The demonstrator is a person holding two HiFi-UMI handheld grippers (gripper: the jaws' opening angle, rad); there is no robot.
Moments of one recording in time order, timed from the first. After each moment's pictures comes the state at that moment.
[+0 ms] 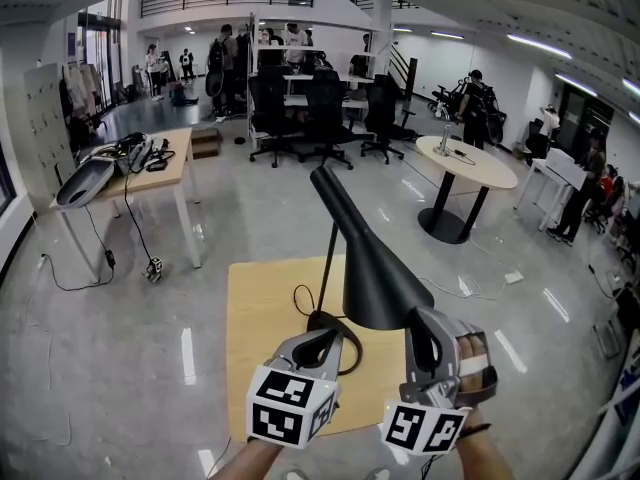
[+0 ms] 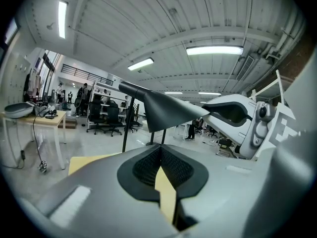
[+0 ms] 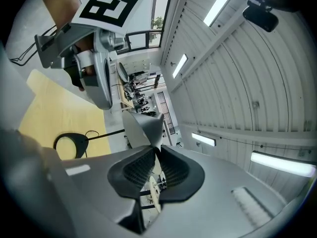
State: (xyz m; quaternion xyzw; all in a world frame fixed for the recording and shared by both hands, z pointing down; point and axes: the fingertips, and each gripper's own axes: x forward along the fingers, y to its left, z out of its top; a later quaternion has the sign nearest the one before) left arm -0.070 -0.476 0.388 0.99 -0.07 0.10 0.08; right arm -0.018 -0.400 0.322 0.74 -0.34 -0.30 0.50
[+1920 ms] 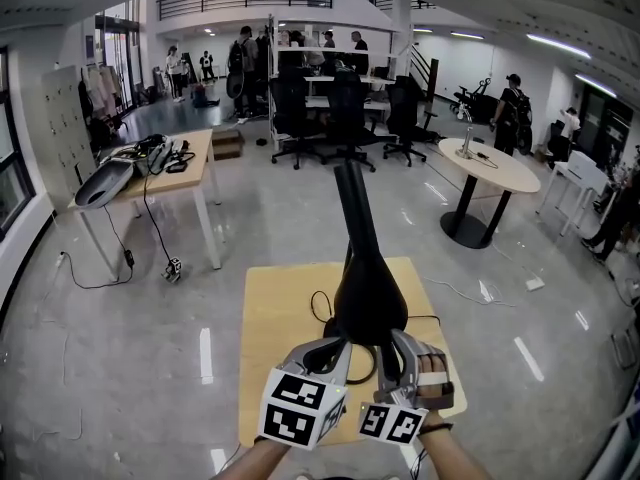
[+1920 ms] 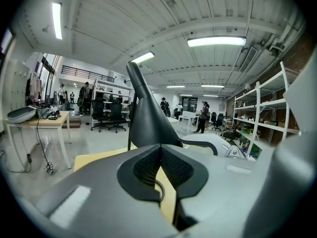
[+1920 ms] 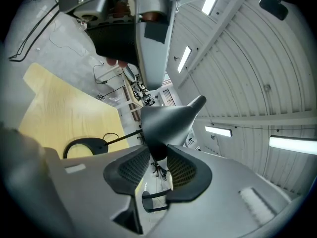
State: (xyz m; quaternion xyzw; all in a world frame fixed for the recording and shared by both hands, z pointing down) left arm -0.002 -0.493 0.400 0.99 -0.09 0.14 0.06; right arm 0.064 -0.465 0.439 0.74 -0.39 -0.25 0.48
